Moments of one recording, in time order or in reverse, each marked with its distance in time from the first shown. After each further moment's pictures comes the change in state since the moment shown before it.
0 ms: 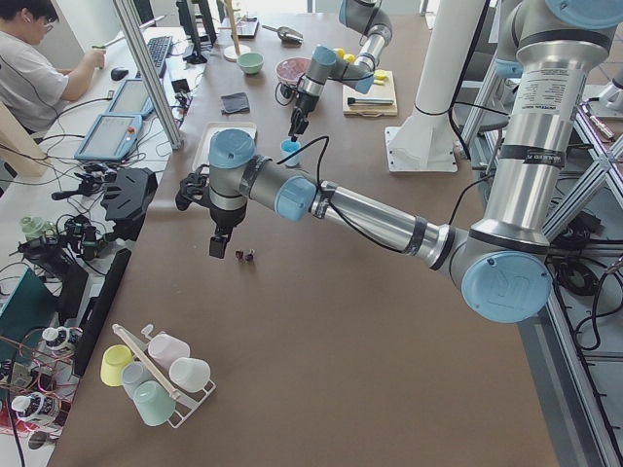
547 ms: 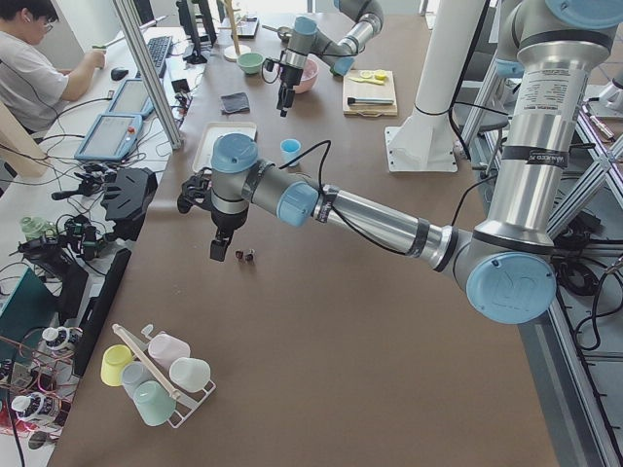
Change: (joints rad) left arm -0.001 0.018 0.007 -0.042 0.004 -0.004; right arm 0.228 -0.111 0.111 -0.005 0.318 -0.013
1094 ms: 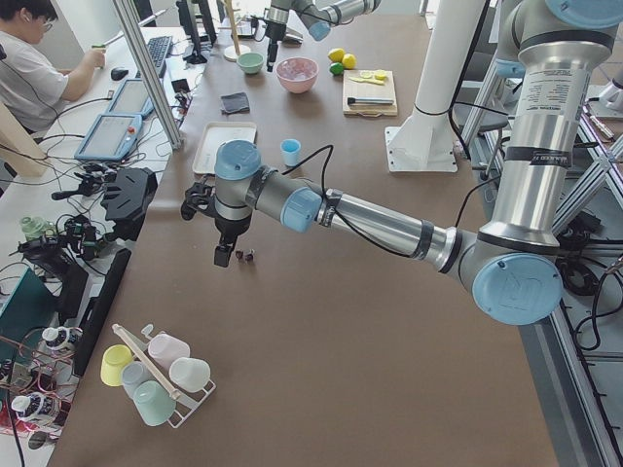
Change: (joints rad) left arm 0.001 0.028 -0.002 -0.005 -0.001 0.002; right arm 0.293 -0.245 0.106 -0.028 0.272 -0.131
